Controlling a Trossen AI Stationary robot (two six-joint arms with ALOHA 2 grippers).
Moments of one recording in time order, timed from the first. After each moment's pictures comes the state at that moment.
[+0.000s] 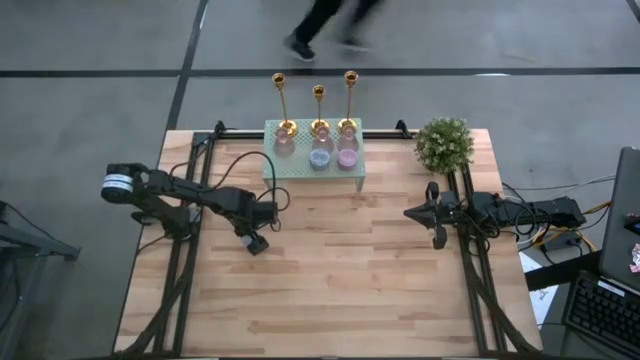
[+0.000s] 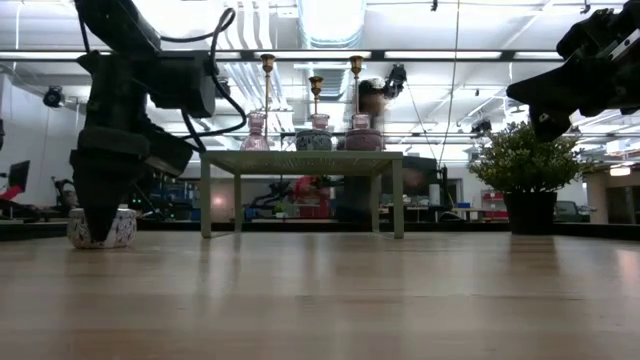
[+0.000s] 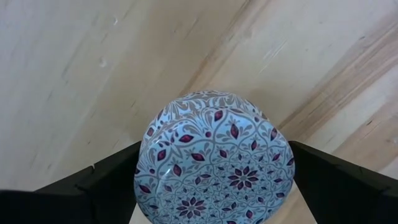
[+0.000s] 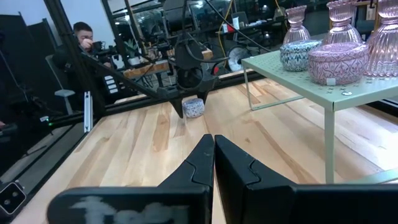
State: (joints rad) left arm 0.03 1.42 0.70 -0.76 0.13 -0.61; right arm 0.09 0.04 0.03 -0.02 0.13 0.26
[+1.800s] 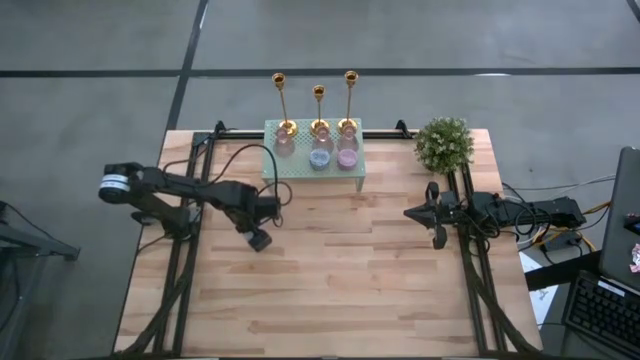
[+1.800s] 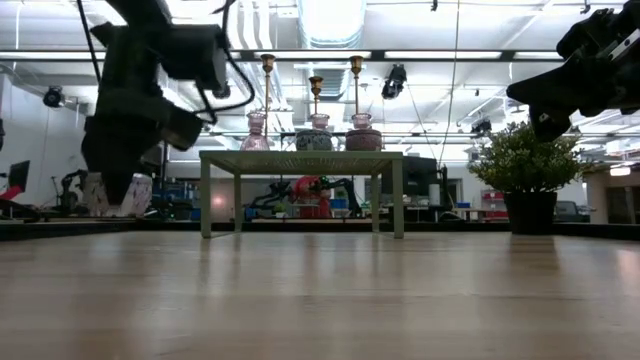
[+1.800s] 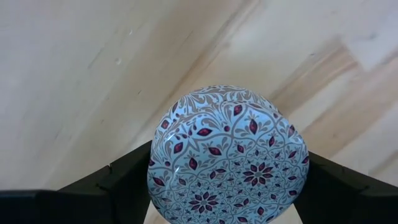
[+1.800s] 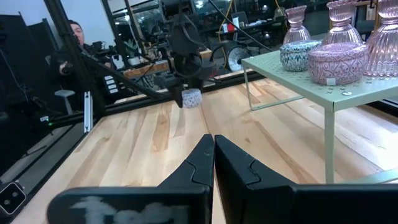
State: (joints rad) left arm 0.03 1.40 0.83 -0.92 0.13 -0.67; right arm 0.09 0.04 0.03 -0.02 0.13 0.26
